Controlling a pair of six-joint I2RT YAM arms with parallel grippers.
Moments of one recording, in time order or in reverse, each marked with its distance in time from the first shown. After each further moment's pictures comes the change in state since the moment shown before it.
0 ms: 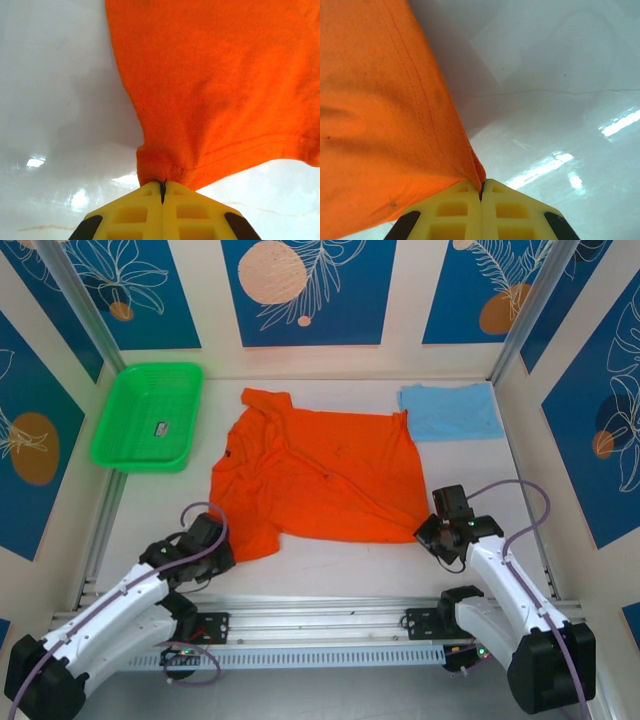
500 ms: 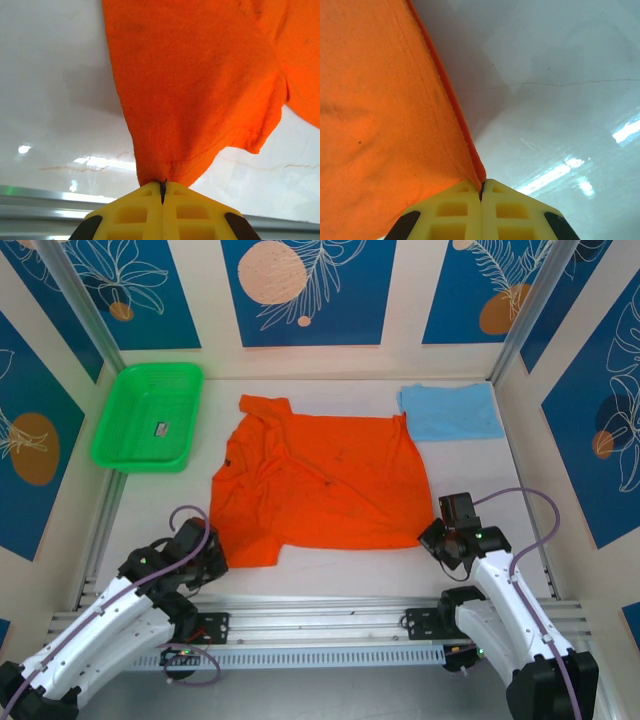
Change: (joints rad) left arm -0.041 -0.122 0.092 -0.214 0.035 -0.050; right arm 0.005 -0.123 -0.022 -0.051 0.000 0.012
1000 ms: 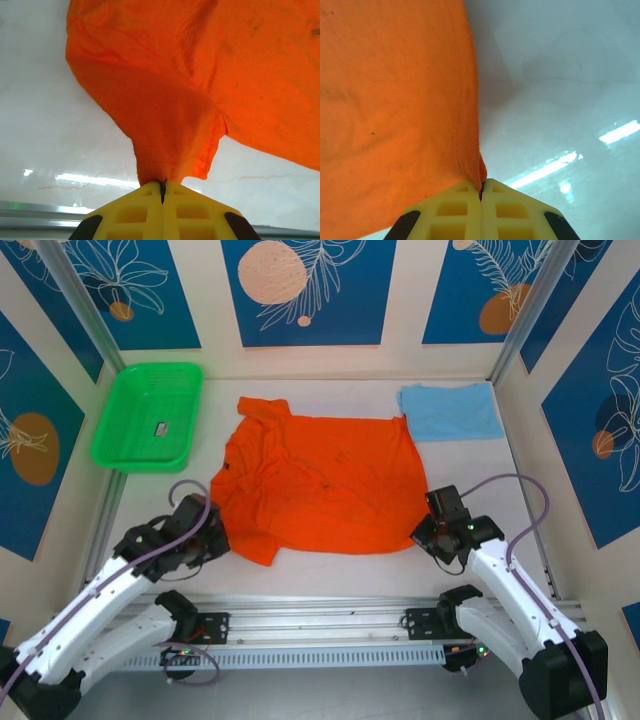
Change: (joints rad) left arm -0.002 0.201 0.254 -0.011 -0.076 0.064; right arm 0.121 0.102 0.095 -0.015 0.060 0.014
